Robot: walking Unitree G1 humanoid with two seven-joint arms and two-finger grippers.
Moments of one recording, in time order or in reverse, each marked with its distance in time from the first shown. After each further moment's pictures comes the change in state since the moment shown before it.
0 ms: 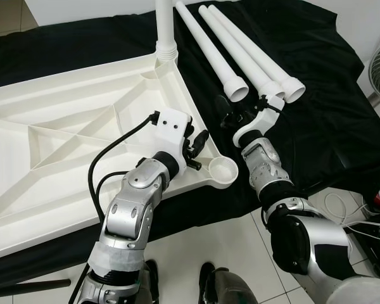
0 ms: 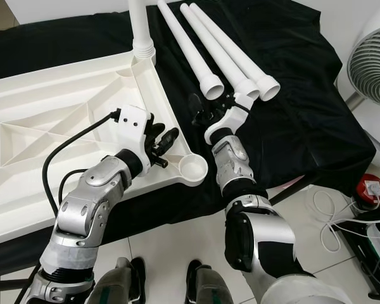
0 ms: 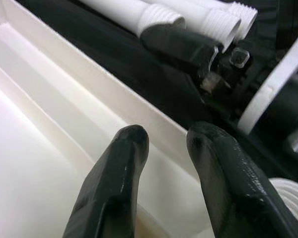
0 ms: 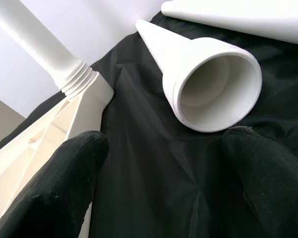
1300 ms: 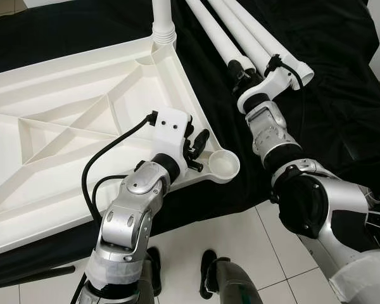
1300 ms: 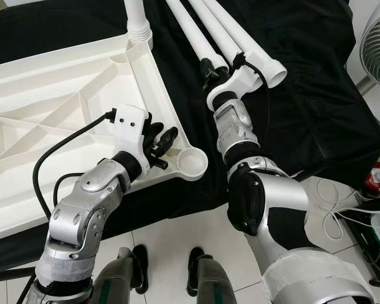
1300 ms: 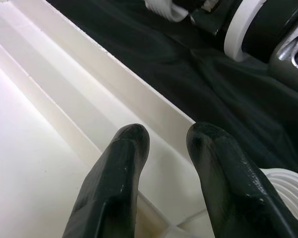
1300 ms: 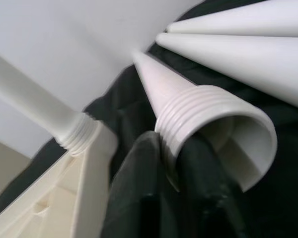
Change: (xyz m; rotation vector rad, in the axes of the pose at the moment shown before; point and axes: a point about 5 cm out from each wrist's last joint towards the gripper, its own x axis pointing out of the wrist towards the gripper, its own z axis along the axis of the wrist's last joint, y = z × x) left arm -0.012 -0.008 0.009 -0.011 -0.001 0.028; right arm 0.036 0.024 0.051 0.081 -0.101 -0.007
